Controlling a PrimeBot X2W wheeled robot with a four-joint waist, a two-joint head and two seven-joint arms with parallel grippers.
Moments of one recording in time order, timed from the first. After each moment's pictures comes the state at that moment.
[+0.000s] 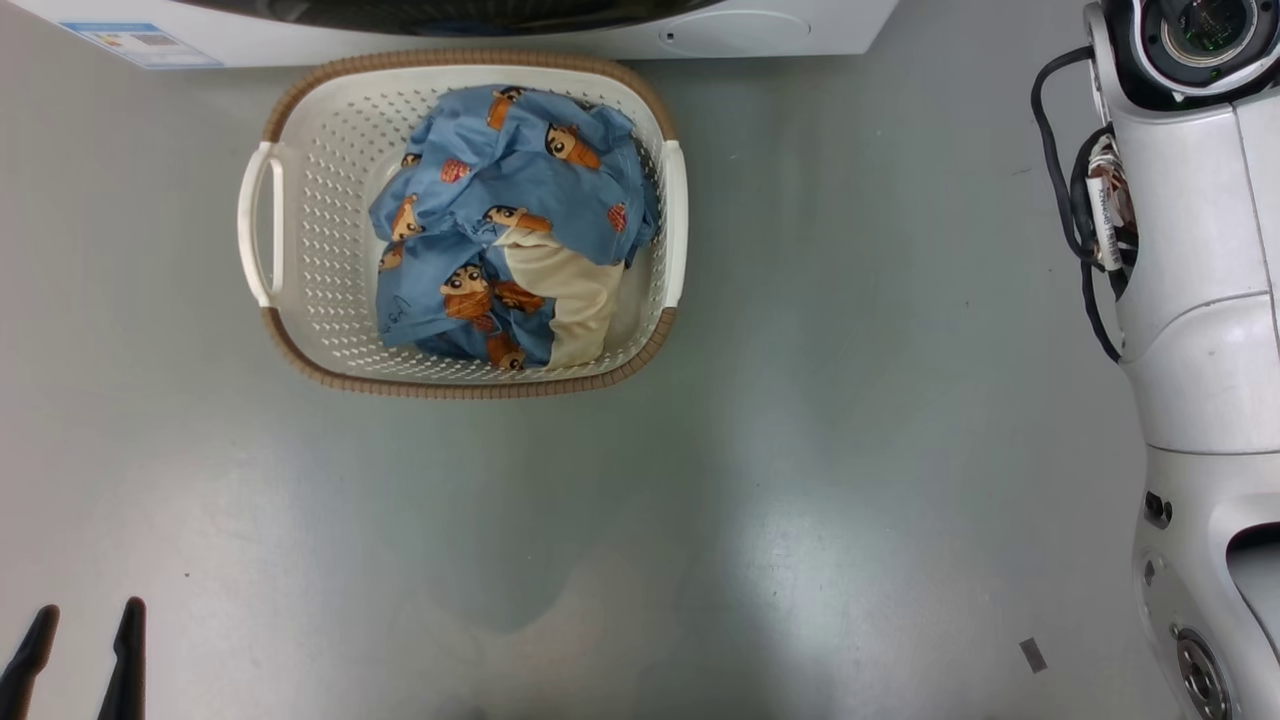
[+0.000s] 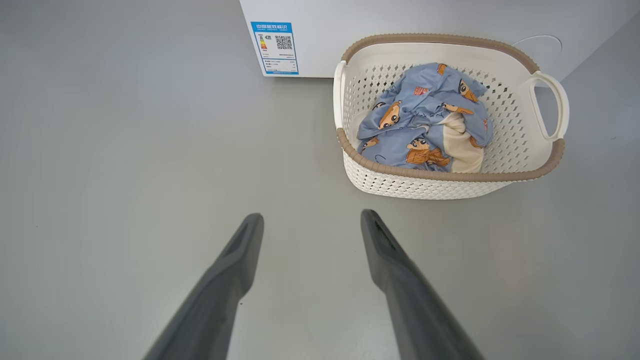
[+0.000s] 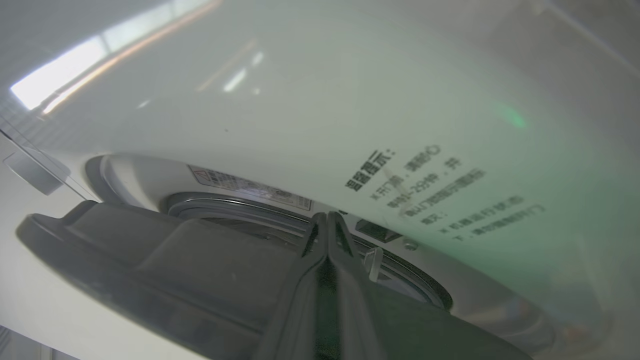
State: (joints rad) left arm 0.12 0.41 0.00 0.14 -0.54 -0.13 -0.25; right arm -1.23 -0.09 0.11 0.45 1.29 0.13 0.28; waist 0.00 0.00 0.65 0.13
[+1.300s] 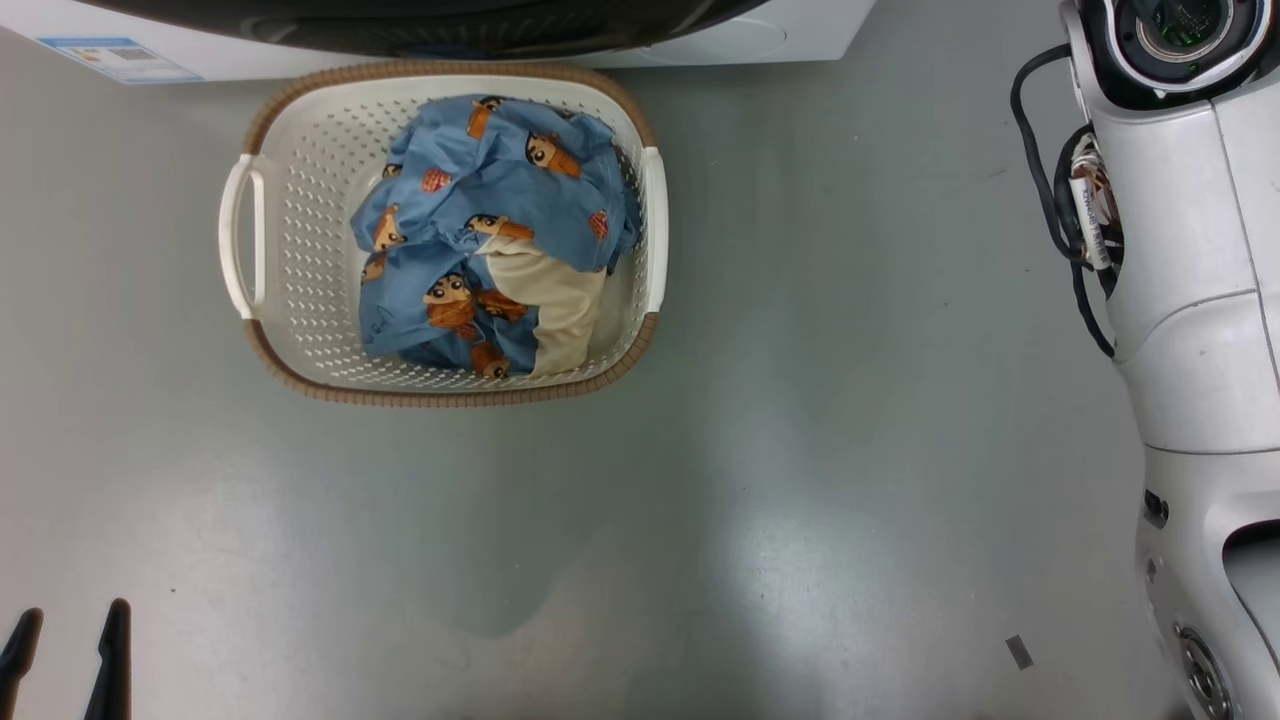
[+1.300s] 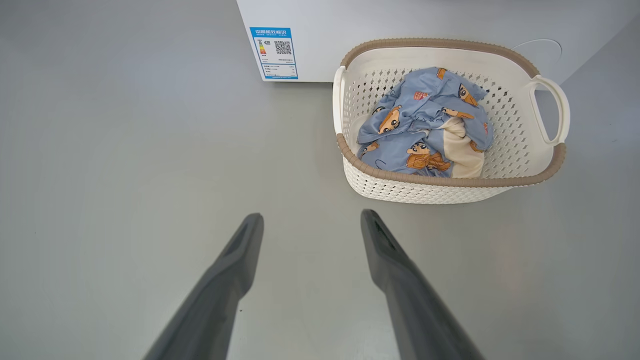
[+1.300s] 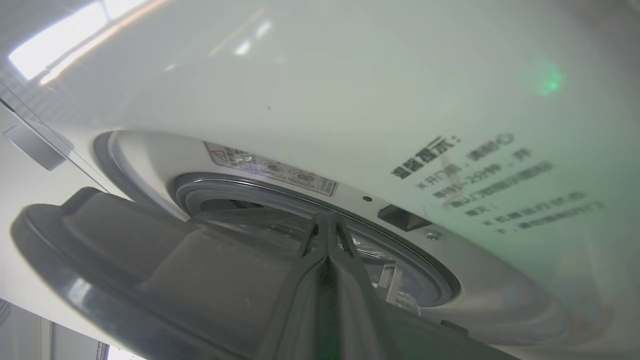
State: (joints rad) left arm 0.12 0.41 0.01 0.15 -0.54 -0.13 -0.25; right arm -1.25 -0.10 0.18 0.45 1.31 0.13 0.32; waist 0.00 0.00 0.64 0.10
